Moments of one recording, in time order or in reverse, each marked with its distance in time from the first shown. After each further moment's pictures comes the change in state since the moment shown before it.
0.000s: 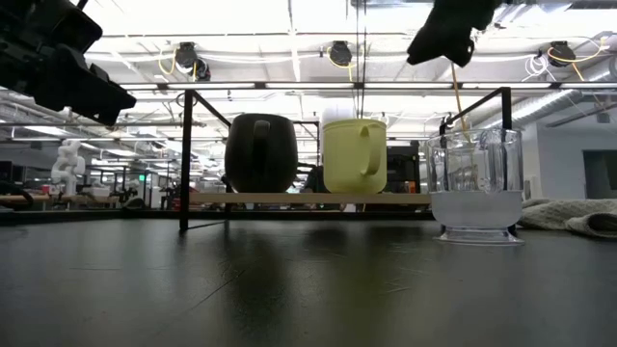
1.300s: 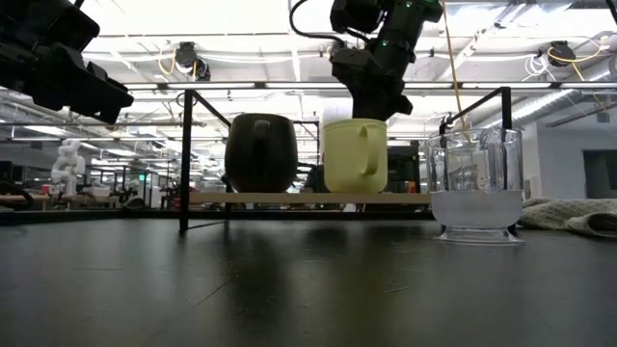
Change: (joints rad) left arm 0.000 0.000 0.000 0.000 0.026 0.040; right arm -0.318 0.558 0.404 -0.251 -0.116 -0.003
